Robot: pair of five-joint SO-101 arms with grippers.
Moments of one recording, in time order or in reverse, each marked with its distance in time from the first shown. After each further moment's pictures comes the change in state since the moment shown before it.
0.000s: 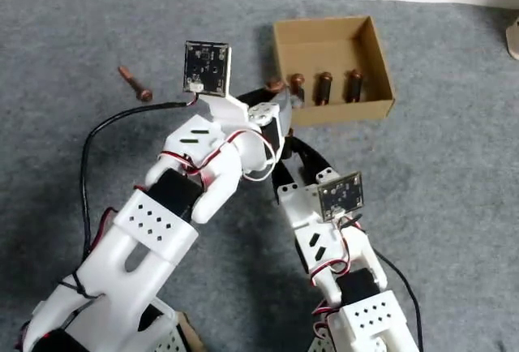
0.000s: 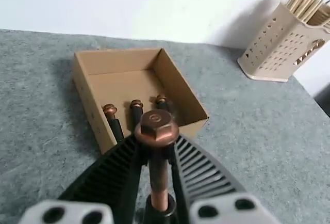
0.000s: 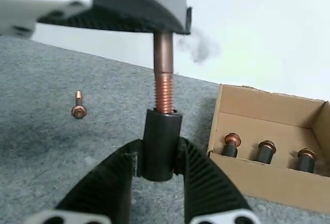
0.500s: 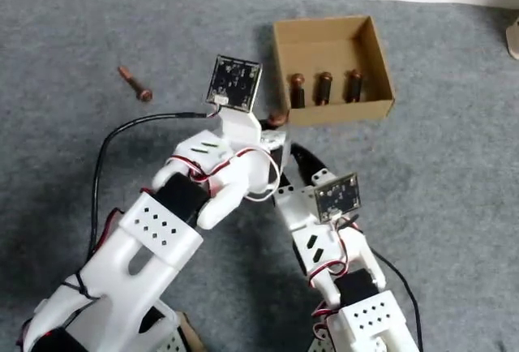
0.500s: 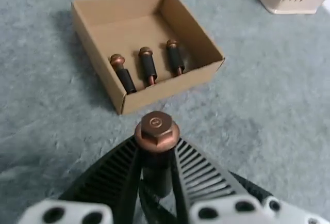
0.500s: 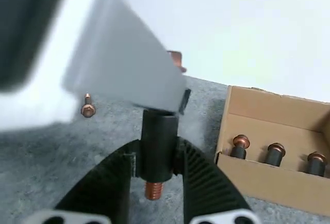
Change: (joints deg) left arm 4.1 0.0 -0.1 15.3 -5.1; right arm -0.8 -0.1 0.1 0.0 0.2
